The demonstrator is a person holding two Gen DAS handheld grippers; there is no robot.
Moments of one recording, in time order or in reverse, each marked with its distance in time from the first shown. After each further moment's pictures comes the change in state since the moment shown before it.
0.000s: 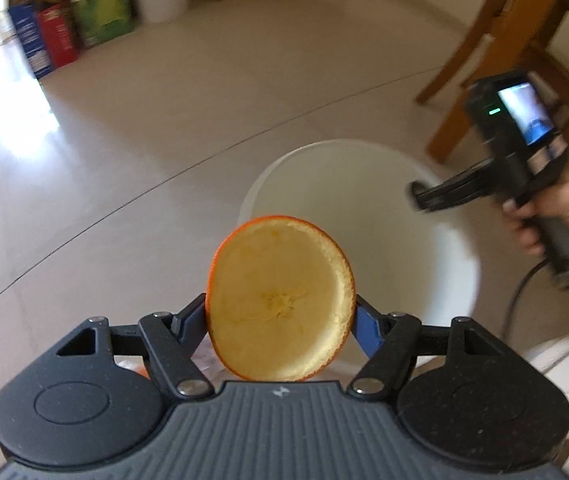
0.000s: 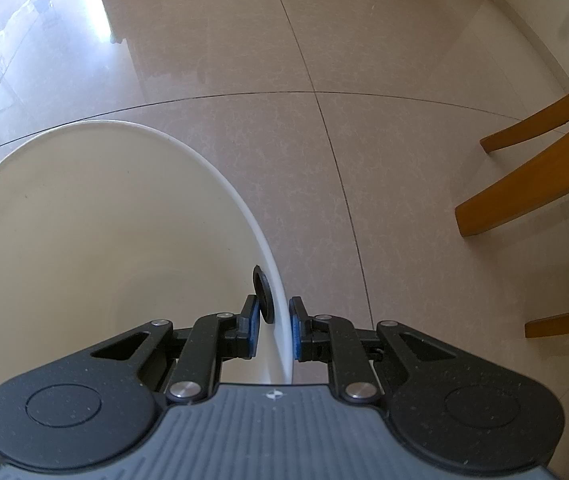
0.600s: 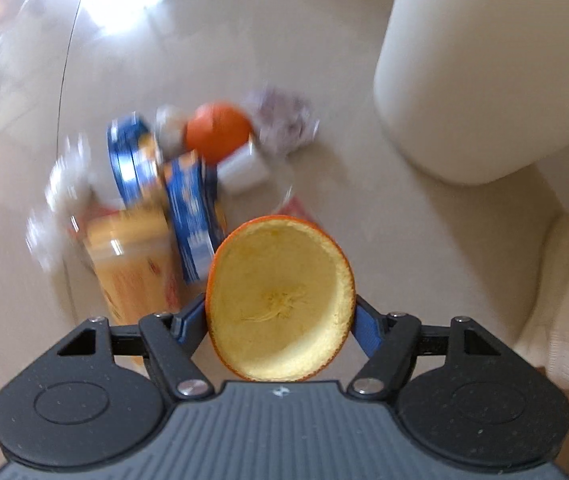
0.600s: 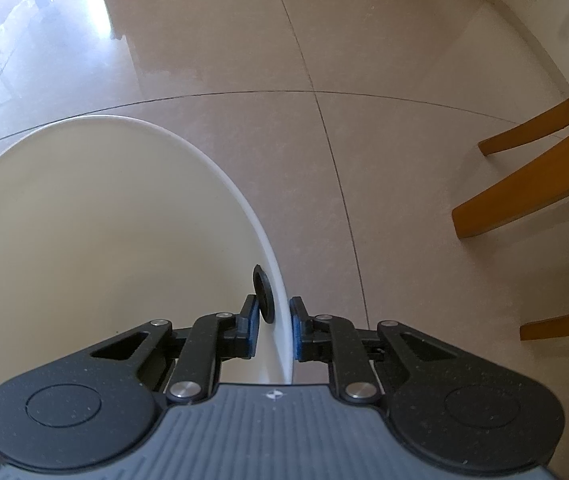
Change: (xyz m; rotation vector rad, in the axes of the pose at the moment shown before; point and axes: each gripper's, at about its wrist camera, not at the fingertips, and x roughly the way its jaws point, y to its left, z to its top) left arm 0.097 0.040 -0.208 -0.272 0.249 0.209; right arm -0.003 0.003 0.005 -0.006 0.005 -0.007
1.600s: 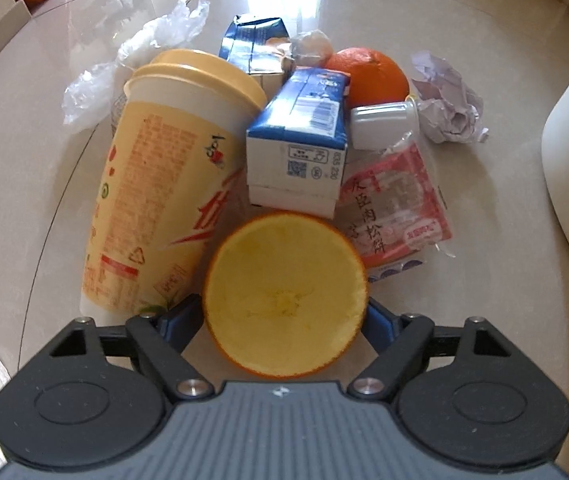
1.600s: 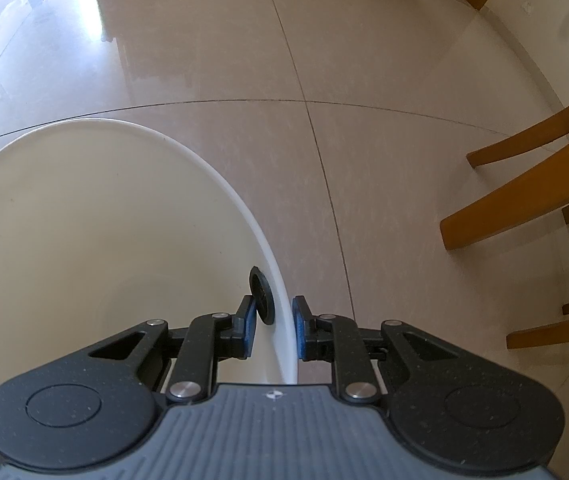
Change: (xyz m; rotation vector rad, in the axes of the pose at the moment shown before) left arm 0.119 0.027 -0.073 -0.513 -0.127 0.154; right arm -0.013 0.021 0.000 -0.021 -0.022 -0.064
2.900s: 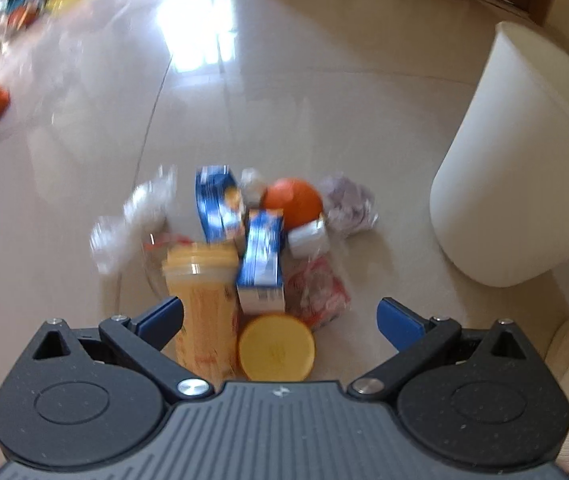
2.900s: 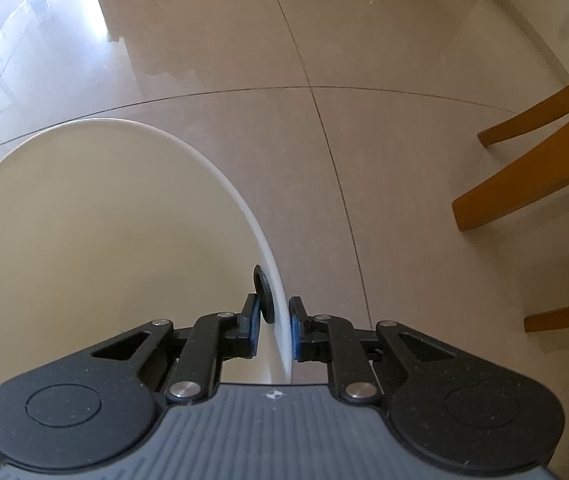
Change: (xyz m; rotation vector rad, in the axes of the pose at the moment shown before) left arm -0.141 0.009 0.051 0.229 -0.102 -0.130; right arm 0.015 -0.025 -0.003 0.031 0.032 0.062
